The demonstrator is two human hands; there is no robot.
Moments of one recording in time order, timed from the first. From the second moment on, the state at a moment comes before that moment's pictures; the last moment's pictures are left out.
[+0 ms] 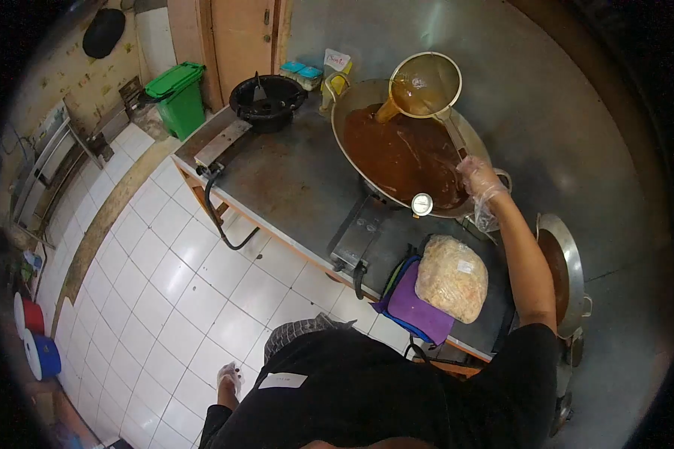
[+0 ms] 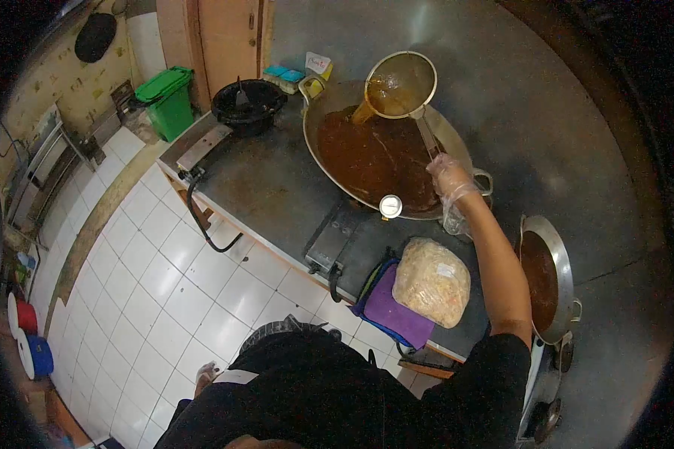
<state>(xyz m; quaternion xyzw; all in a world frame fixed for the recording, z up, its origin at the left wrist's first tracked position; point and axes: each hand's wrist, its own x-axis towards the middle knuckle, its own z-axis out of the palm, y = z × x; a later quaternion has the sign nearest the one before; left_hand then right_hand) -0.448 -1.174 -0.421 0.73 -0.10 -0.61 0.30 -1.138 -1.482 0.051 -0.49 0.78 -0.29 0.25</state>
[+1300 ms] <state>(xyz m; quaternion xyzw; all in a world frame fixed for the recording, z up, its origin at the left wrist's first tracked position) -0.450 -1.327 -0.456 0.69 -0.20 -0.67 0.18 -1.198 -1.290 0.174 -0.19 0.47 -0.79 0.34</state>
